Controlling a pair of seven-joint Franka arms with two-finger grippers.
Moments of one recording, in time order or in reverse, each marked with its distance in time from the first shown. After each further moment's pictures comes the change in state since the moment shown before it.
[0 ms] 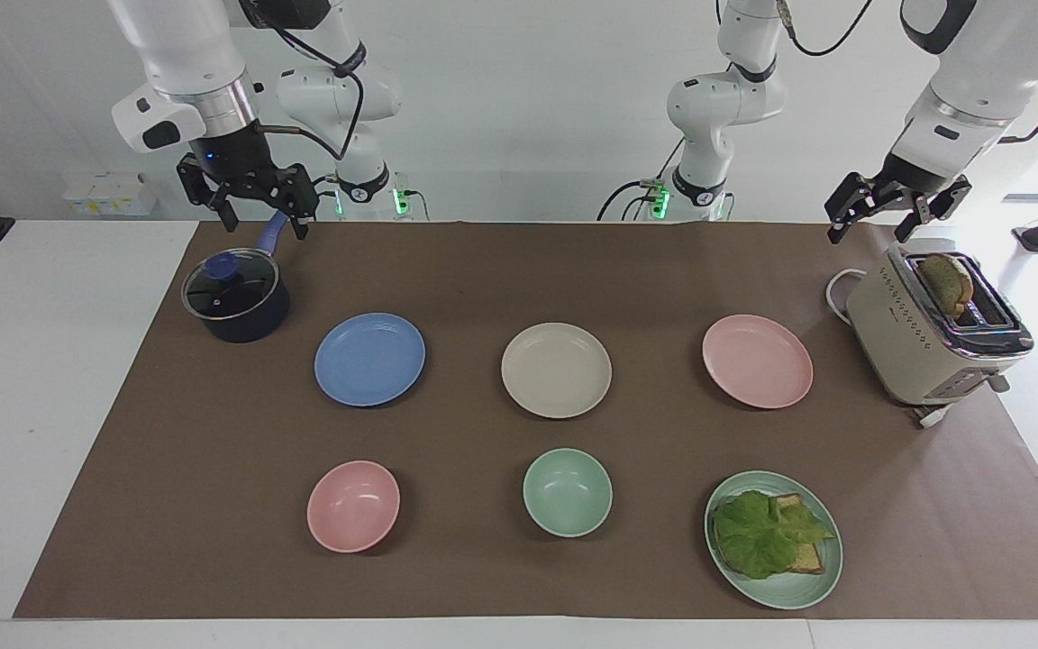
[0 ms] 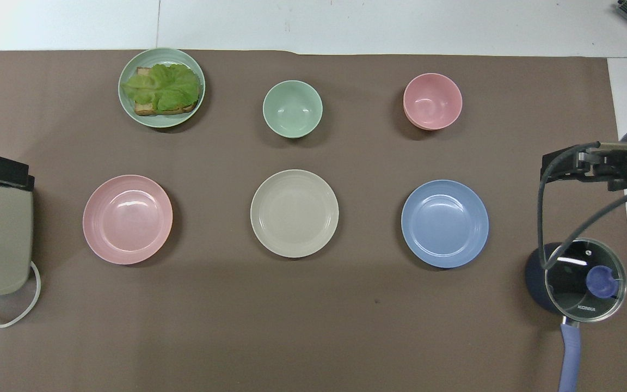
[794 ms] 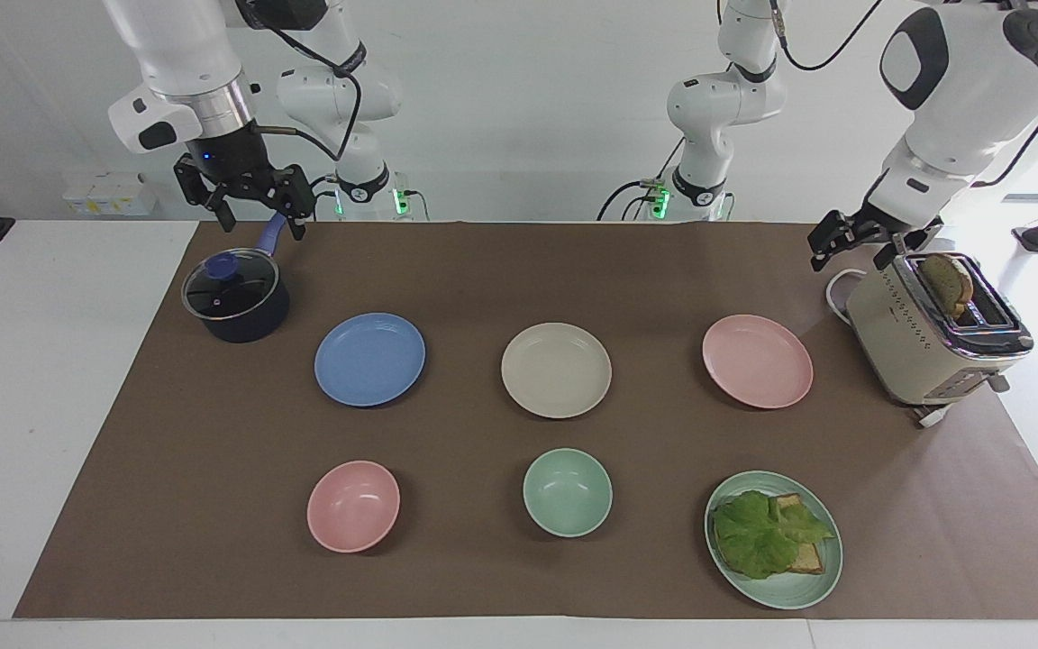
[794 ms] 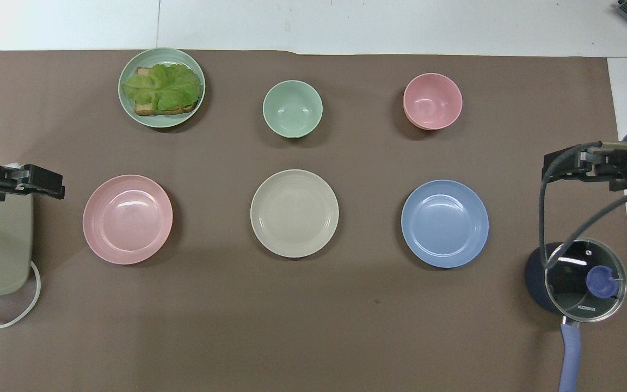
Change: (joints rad) left arm 0.014 0.012 0.004 -0.211 0.000 0.172 0.000; right arm 0.000 0.000 -0.002 -0.001 0.000 0.000 0.000
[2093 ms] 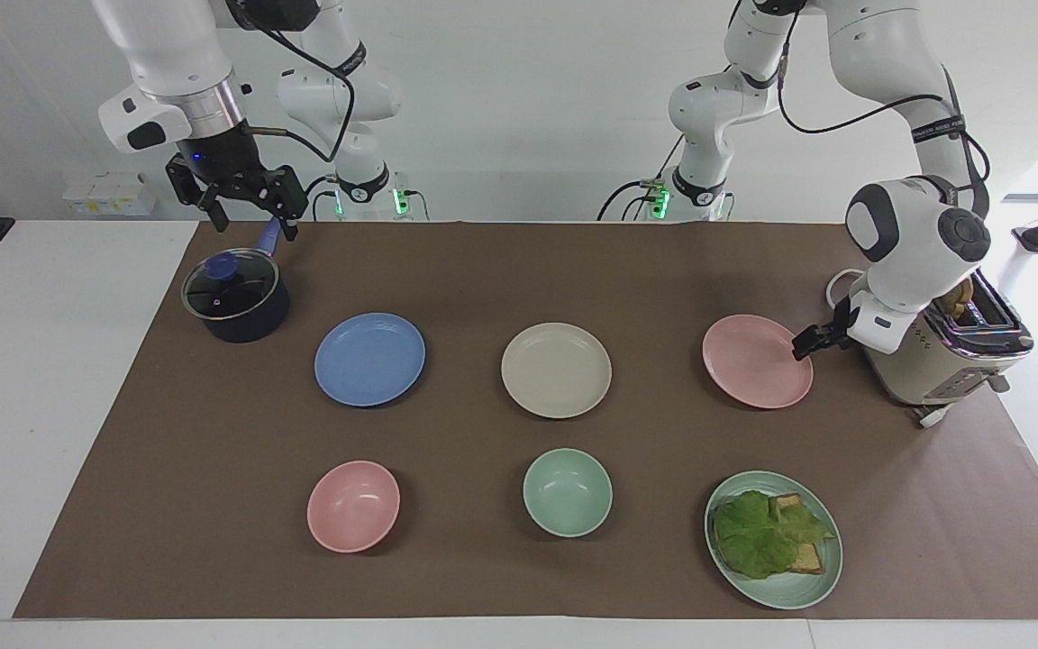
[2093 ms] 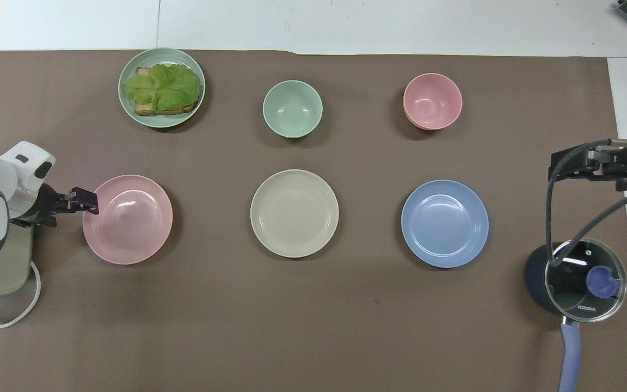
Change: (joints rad) left arm 0.109 0.169 0.011 -0.336 0.000 0.438 -0.147; right arm -0.012 0.000 -0.004 0.000 0.000 0.000 0.000
